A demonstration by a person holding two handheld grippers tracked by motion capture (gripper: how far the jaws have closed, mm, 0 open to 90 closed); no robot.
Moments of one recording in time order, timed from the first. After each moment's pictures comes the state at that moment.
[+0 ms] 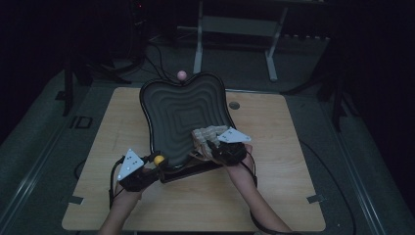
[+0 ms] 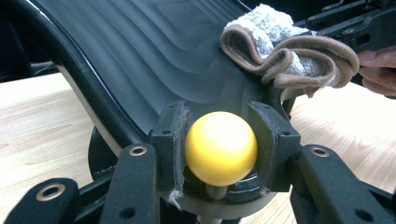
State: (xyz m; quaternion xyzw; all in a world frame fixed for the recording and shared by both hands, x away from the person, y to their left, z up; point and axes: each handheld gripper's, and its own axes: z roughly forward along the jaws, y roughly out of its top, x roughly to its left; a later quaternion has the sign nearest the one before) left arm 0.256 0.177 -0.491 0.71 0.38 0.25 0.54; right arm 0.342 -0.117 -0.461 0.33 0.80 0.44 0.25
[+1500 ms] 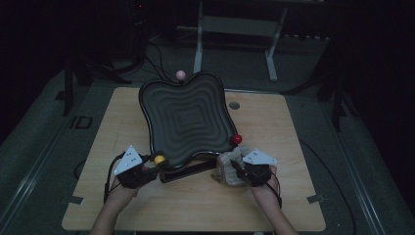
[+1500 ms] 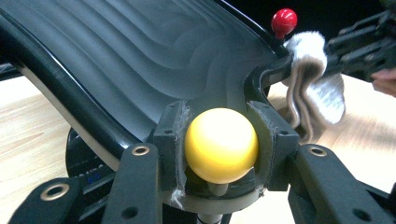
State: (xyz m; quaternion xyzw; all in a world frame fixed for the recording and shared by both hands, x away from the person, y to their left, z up) left arm 0.269 0.188 -0.490 0.74 0.33 0.21 0.55; right arm 0.303 -0.190 -0.499 0.36 0.81 0.39 0.24
